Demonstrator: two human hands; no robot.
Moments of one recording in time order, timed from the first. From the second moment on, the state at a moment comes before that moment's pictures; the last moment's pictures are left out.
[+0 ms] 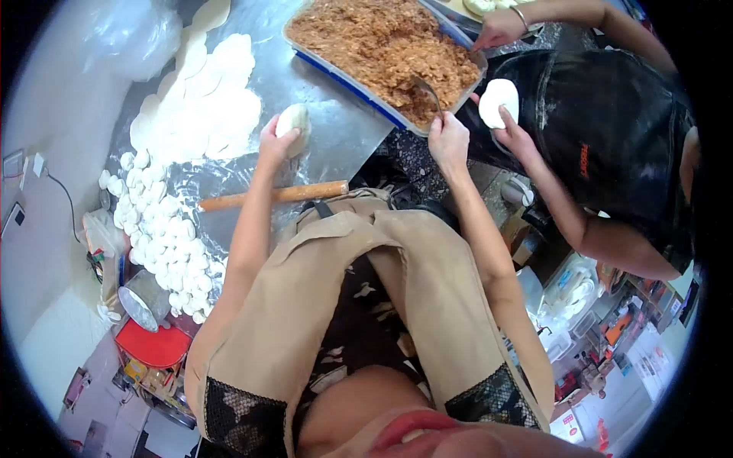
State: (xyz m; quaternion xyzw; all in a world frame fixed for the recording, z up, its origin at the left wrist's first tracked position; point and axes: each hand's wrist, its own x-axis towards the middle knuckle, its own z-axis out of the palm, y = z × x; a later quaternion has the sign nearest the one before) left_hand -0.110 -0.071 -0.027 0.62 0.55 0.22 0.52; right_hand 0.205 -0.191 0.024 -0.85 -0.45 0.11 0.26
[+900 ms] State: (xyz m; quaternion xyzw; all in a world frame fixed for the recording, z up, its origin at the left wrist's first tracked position) left_hand -0.028 -0.116 0.031 0.07 0.25 0.23 0.94; right_hand 0.194 -0.166 0.082 -0.65 -0.67 -0.12 0.35
